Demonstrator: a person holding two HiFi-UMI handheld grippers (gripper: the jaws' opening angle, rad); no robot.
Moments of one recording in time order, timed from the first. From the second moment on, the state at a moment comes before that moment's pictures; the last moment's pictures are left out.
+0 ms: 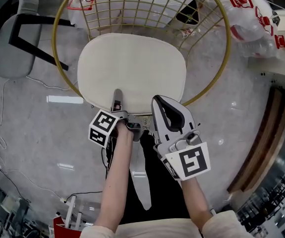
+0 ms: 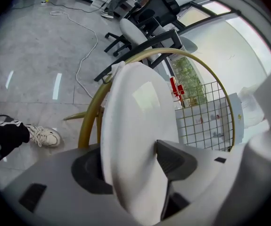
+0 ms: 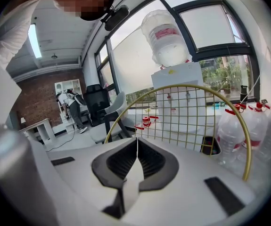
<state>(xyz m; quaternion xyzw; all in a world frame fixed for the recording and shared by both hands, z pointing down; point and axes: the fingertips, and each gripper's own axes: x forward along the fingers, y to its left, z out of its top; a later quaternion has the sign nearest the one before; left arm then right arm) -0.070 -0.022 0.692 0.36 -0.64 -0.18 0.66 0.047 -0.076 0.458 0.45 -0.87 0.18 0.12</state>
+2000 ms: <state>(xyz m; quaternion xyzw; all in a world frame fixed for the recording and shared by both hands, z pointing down) -0.173 -0.101 0.378 0.54 -0.80 0.12 0.22 0.070 -0.138 0.296 0.54 -0.82 0.17 0.10</state>
